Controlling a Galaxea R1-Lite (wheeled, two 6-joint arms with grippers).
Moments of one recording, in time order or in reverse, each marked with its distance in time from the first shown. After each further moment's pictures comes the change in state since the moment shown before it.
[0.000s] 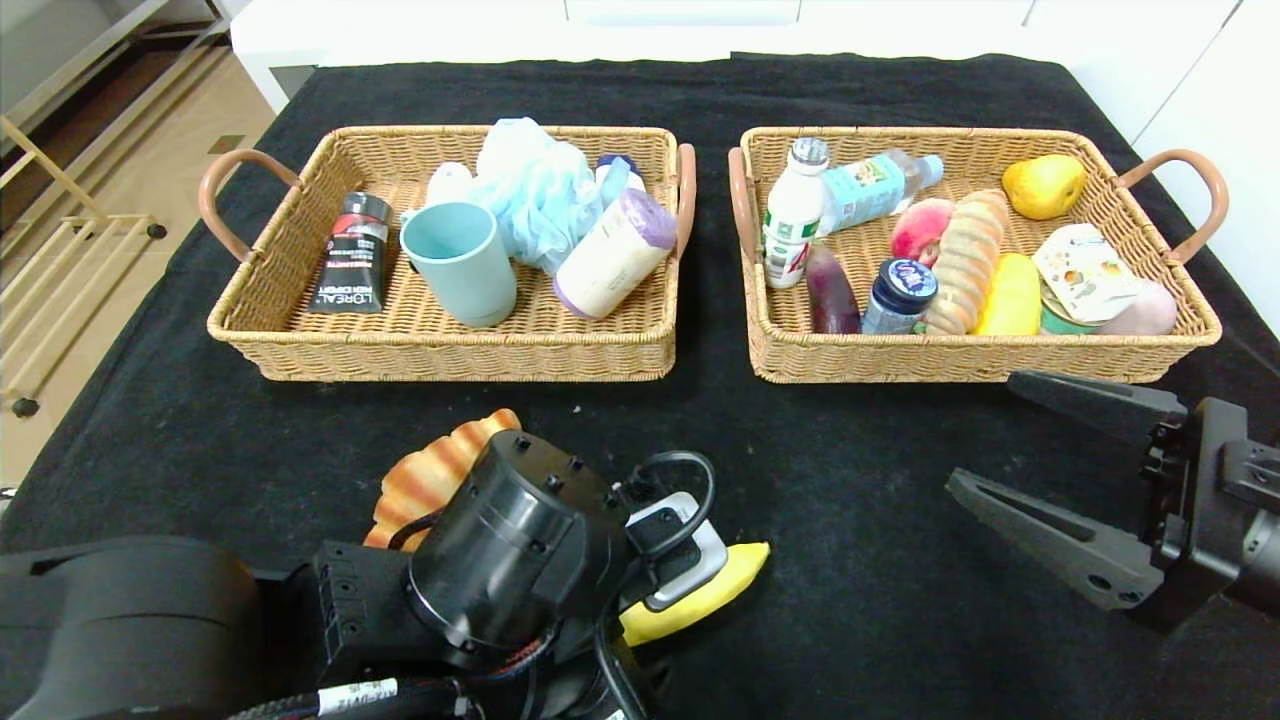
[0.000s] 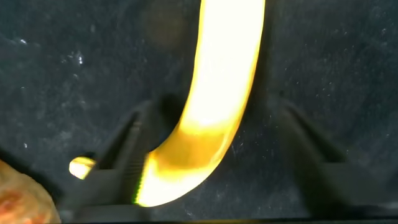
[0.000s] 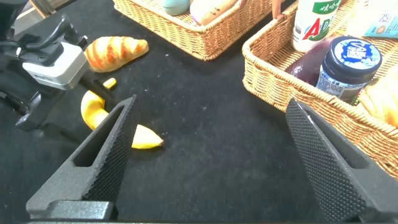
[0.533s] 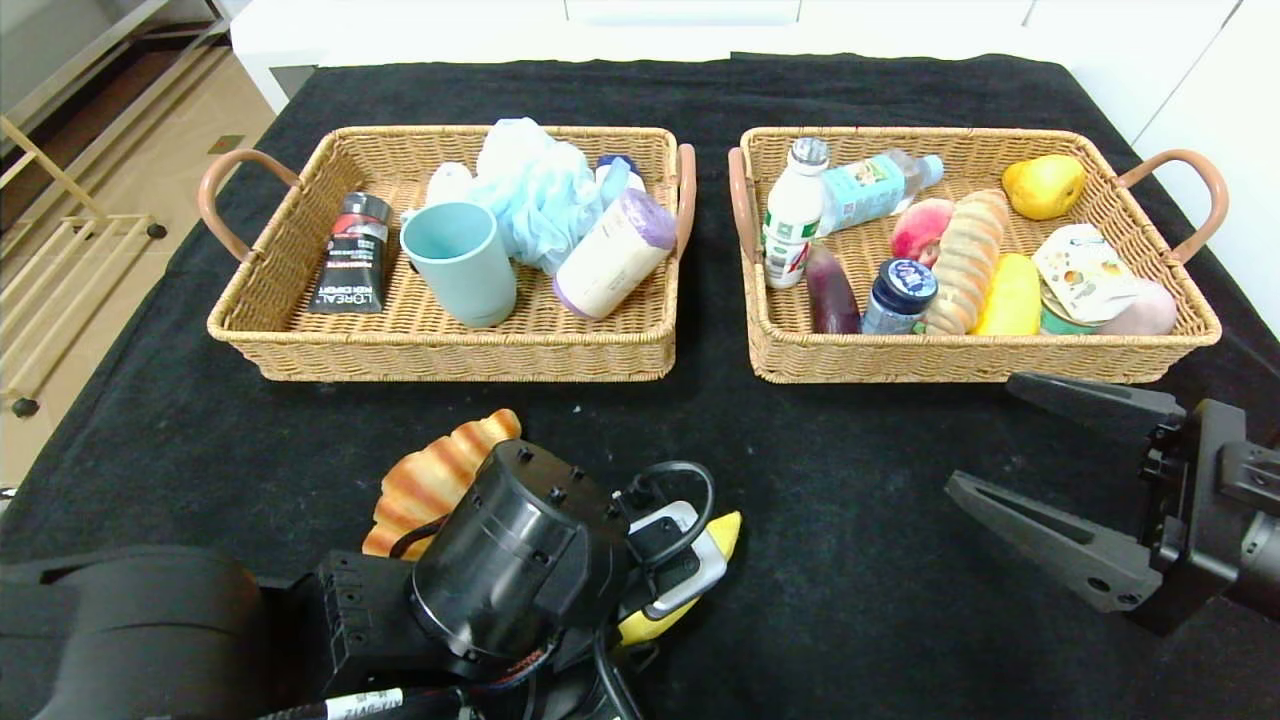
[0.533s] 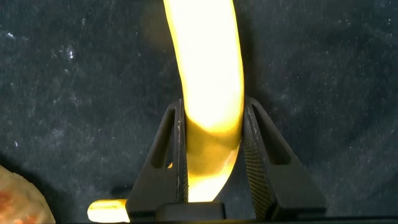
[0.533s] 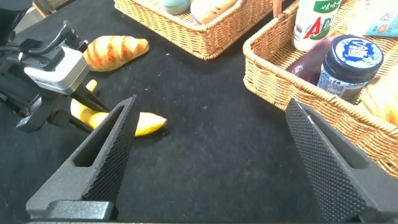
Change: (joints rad) left arm 0.001 0.006 0.015 -0.003 0.000 -0.001; right arm 0.001 0.000 0.002 0.000 0.000 -0.001
